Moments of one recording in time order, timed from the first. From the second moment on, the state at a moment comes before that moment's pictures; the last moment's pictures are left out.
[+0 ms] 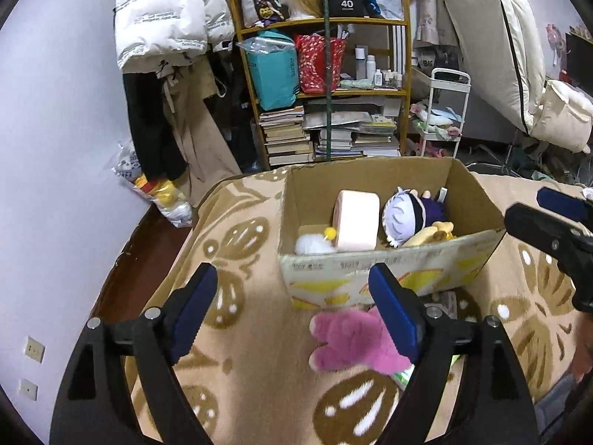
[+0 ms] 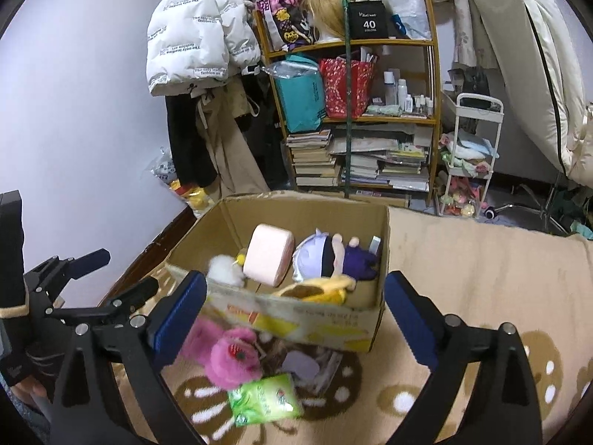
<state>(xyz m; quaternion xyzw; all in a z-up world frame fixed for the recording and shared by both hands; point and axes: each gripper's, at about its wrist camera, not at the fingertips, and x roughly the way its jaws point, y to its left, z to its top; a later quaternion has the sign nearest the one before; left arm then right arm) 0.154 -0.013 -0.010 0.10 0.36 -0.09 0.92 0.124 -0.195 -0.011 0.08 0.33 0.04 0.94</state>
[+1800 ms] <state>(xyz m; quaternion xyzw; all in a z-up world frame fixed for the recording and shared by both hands) 0.182 -0.013 -0.094 0.01 0.48 -0.14 0.87 0.125 -0.131 -0.126 0.01 0.49 0.08 0.87</state>
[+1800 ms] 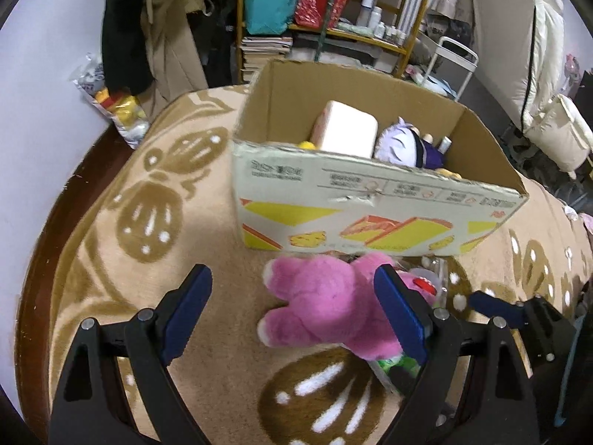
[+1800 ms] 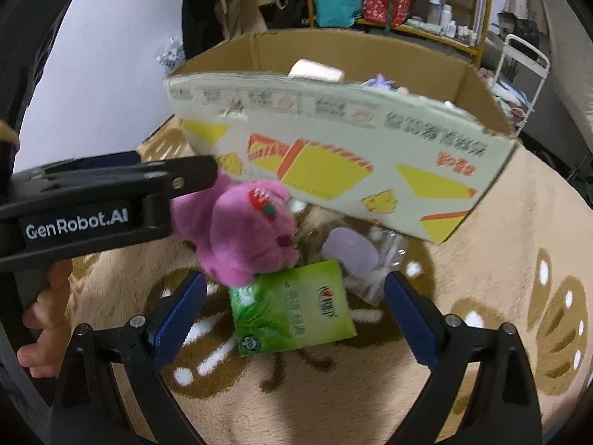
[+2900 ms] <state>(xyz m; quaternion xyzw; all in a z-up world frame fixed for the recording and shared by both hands) 0.183 -0.028 -0.124 -0.08 0.53 -0.24 0.81 0.157 -0.138 -0.174 0.07 0.56 0.09 0.82</state>
